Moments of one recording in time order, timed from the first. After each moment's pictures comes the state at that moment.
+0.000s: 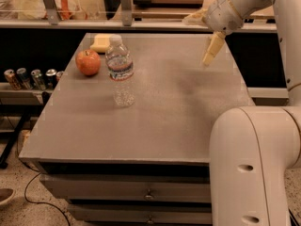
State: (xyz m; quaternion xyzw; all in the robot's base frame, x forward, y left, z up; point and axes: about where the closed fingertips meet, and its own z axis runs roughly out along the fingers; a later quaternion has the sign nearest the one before) arm 0.690 -0.149 0.920 -0.73 0.58 0.15 0.32
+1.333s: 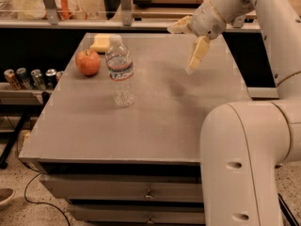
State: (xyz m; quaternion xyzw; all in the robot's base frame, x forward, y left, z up) arm 0.681 -0.105 0.908 -0.74 0.57 0.21 0.30
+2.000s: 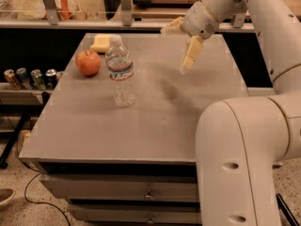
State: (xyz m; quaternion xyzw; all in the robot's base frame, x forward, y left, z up) arm 0.672 -0.085 0.909 -0.74 0.57 0.23 0.28
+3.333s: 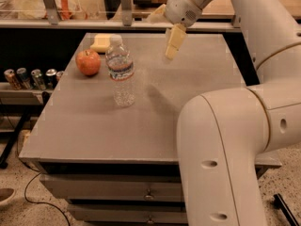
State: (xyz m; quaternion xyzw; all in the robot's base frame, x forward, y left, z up) arm 0.687 -0.042 0.936 -0.75 0.58 0.18 0.28
